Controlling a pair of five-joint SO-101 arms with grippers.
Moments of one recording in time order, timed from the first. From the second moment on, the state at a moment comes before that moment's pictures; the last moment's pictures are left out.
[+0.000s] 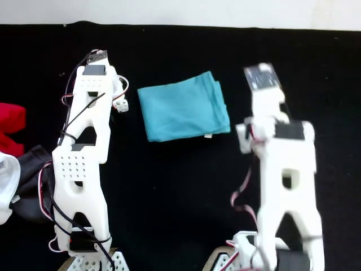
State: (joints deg) left arm -7.5 48.6 -34.9 73.7 3.0; right arm -4.0 -19.2 18.1 72.0 14.2
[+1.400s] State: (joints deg) left arm -7.5 48.7 -34.9 73.5 3.0; right arm -10.6 70.7 -73.4 80.8 -7.2
